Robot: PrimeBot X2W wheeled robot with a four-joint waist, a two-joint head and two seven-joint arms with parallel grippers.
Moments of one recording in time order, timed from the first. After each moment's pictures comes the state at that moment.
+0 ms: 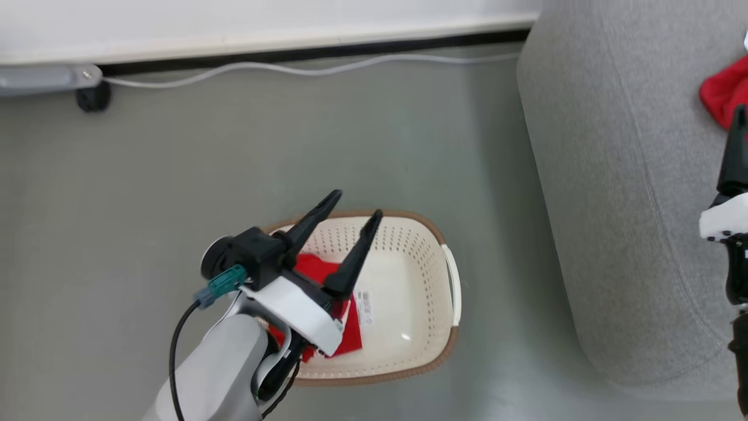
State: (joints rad) left arm -0.49 0.18 -0.65 0.33 -0.55 -0.12 -0.26; right arm -0.61 -0.22 -0.20 0.62 0.20 0.13 -0.26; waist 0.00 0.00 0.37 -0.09
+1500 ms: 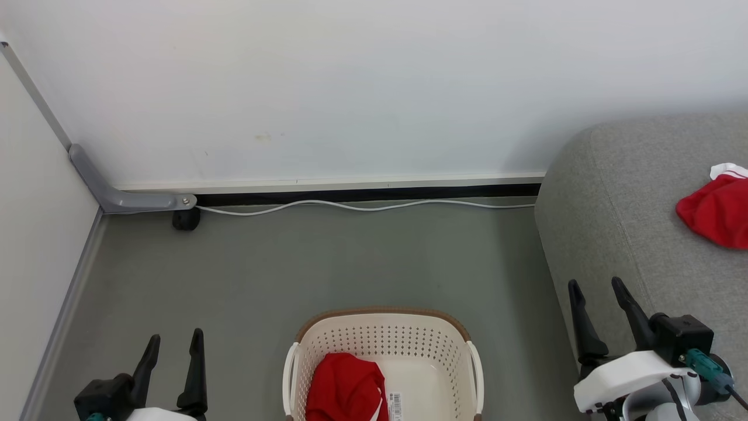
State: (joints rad) left arm 0.00 0.07 0.07 0.39 -0.27 -0.12 -0.26; right arm -0.14 -0.06 0.07 0.40 0.22 0.13 -0.26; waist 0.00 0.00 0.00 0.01
